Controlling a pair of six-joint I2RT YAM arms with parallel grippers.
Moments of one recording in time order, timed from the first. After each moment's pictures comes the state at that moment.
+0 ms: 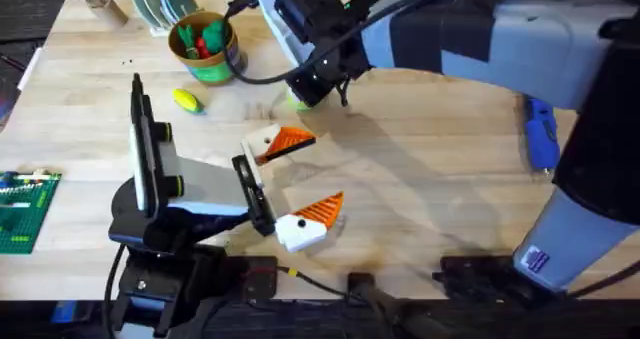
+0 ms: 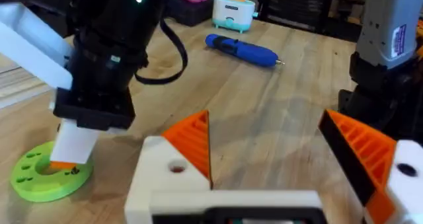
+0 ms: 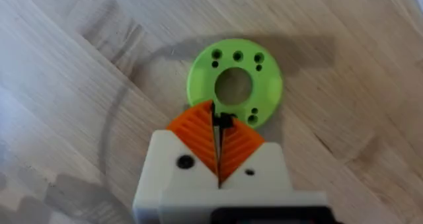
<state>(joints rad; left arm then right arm) -0.13 0.00 0.01 -0.09 1.03 -0.03 0.74 2.01 1.53 -0.61 0.03 -0.03</state>
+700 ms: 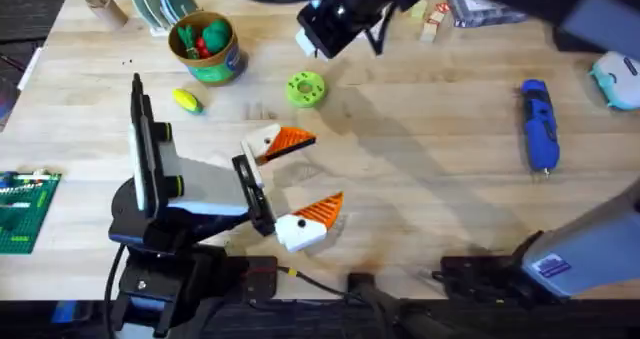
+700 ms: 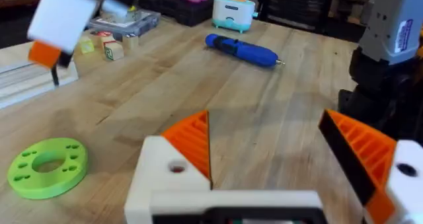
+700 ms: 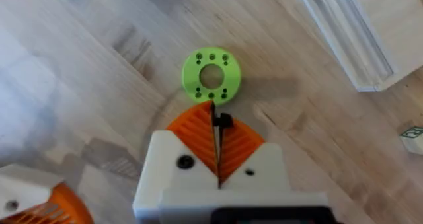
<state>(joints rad) -0.13 0.00 0.01 -0.09 1.03 -0.03 0.70 1.83 1.73 -0.88 0.02 -0.09</state>
